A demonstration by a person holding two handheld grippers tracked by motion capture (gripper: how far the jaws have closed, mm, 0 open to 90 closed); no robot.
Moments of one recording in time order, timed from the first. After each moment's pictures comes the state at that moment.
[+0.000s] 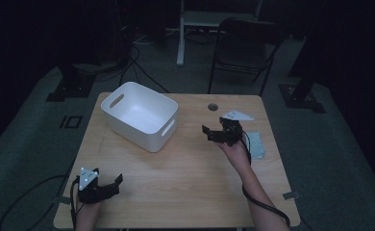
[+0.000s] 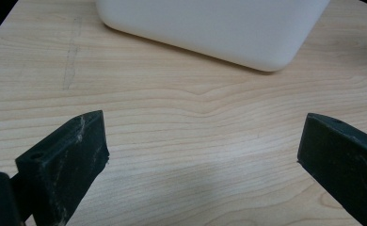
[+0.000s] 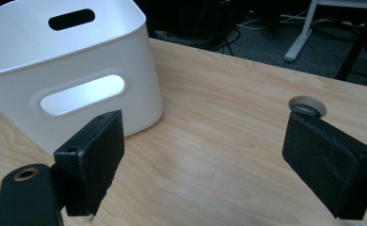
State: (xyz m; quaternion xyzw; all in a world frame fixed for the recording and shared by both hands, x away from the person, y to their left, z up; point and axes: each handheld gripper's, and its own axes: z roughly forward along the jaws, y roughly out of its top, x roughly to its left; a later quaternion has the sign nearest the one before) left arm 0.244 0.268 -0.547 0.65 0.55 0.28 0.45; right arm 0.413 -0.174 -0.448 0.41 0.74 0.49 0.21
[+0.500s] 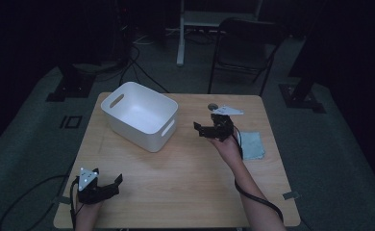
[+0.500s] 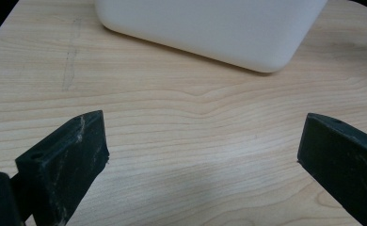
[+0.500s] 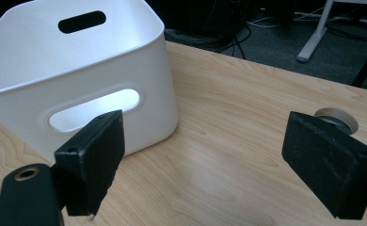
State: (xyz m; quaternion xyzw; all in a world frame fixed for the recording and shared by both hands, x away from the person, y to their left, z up) left arm 0.243 0.268 -0.546 0.65 0.54 0.28 0.45; right arm 0.429 -0.149 -0.445 0.41 0.75 0.49 0.20
